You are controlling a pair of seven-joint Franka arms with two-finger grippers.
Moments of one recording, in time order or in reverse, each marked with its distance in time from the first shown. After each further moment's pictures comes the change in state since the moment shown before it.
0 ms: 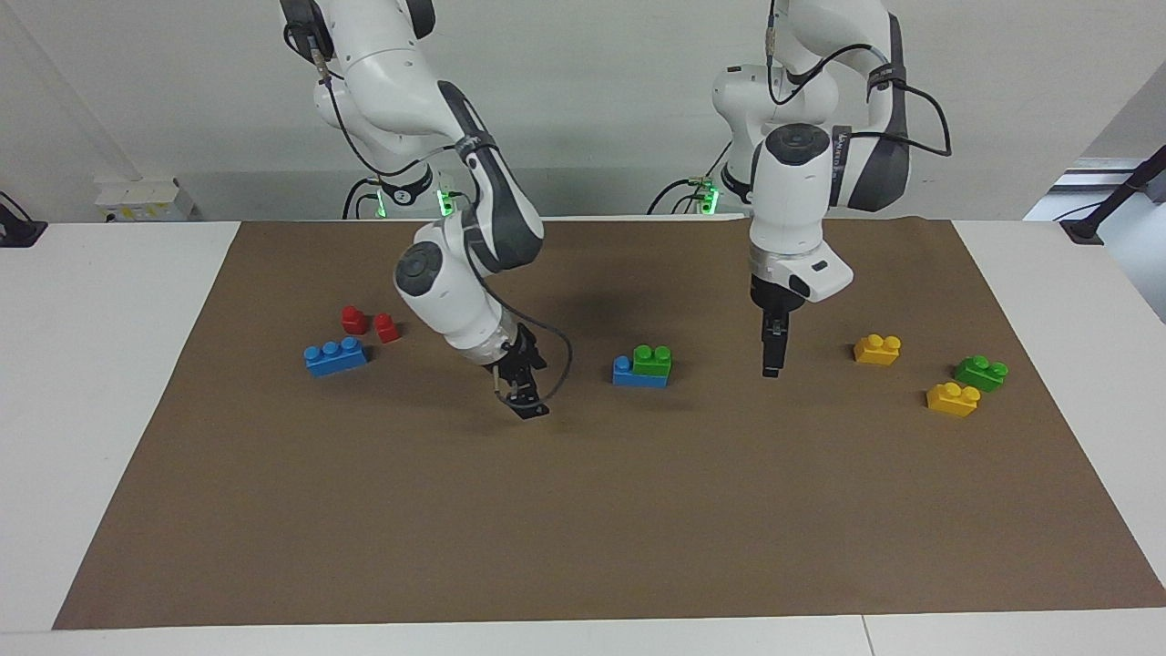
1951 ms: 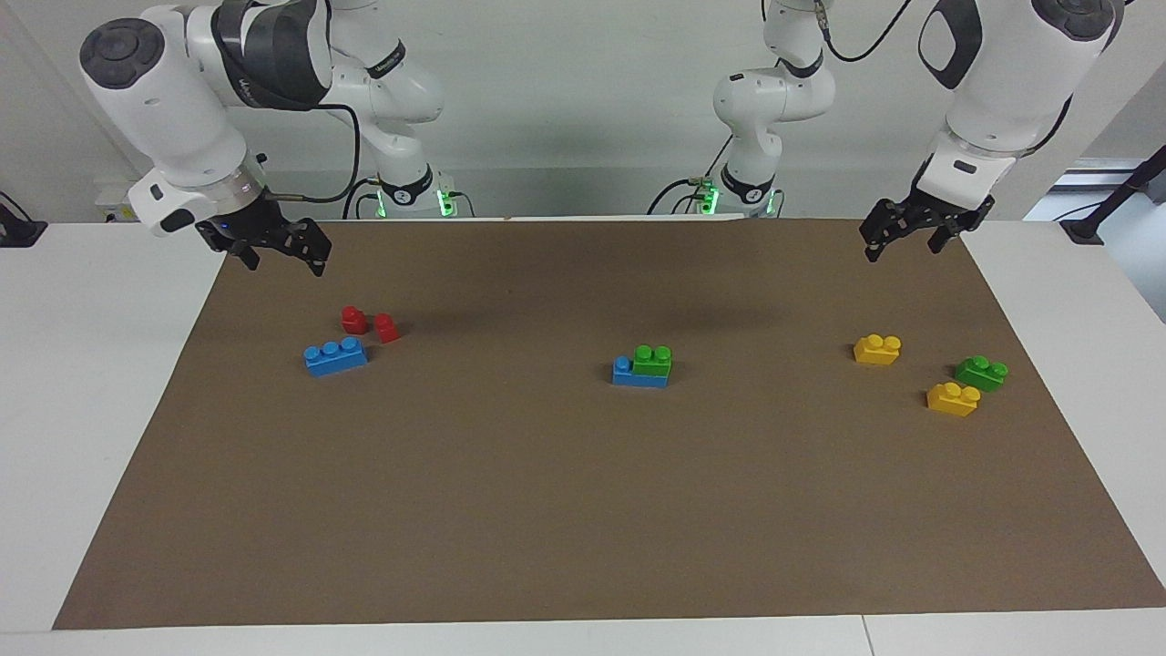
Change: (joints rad) left arm 0.273 -0.124 -0.008 0.298 -0.218 -0.647 1.534; right arm -0.364 -0.374 0.012 0.096 -0.489 -0.638 -1.296
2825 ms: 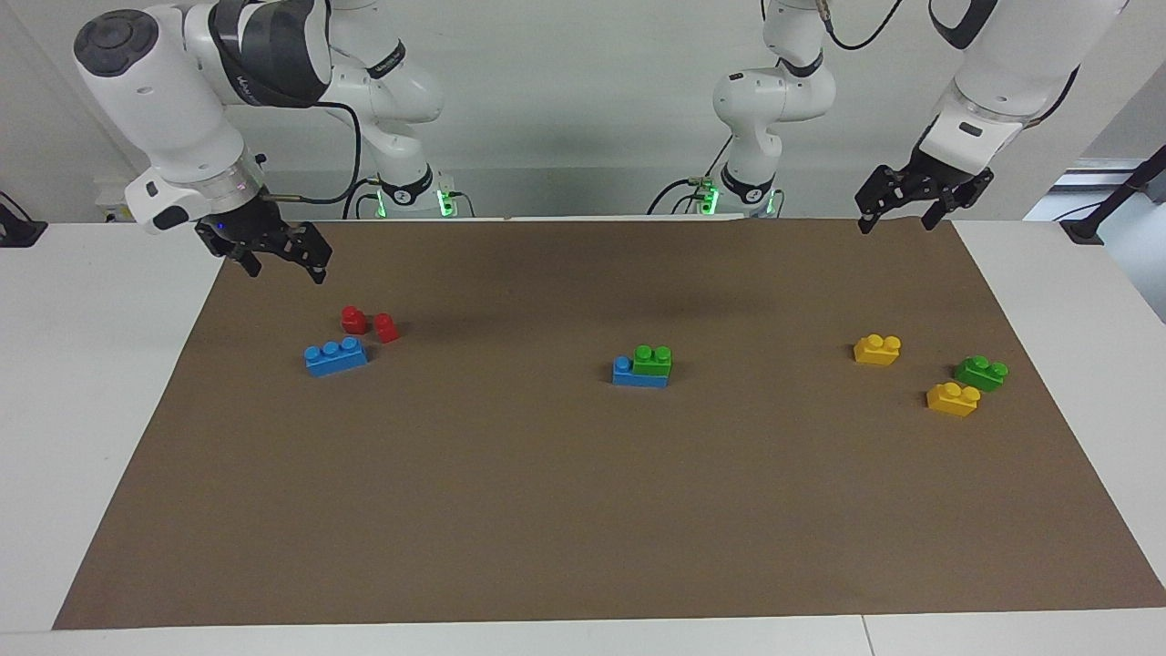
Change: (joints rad) left arm -0.034 -0.007 0.036 0.061 -0.058 -0.079 0.035; right arm 0.000 0.003 0.001 0.003 0.030 0.081 0.035
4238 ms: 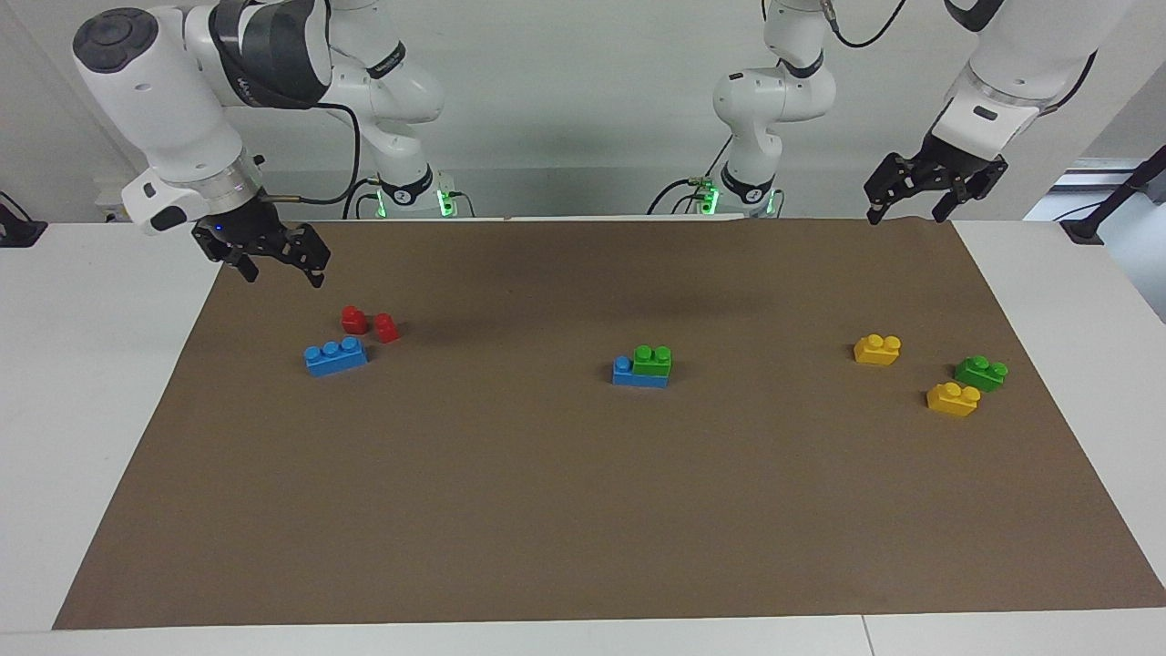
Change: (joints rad) left arm -0.004 0.019 0.008 0.079 -0.001 -0.047 0.026; right arm 0.000 0.002 0.000 0.000 -0.001 0.010 -0.042
